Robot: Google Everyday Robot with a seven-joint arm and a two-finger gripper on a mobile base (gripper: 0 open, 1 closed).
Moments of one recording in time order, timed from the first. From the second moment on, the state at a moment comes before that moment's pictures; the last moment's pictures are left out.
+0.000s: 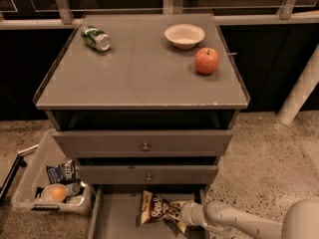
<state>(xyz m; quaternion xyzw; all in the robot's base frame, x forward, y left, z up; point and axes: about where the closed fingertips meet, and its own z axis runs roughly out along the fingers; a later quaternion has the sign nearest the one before) 0.504 -0.084 0.192 -0.59 0.70 0.14 0.39</state>
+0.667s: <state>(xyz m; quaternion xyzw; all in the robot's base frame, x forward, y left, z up) 0.504 -0.084 0.192 -0.59 0.70 0.14 0.39</state>
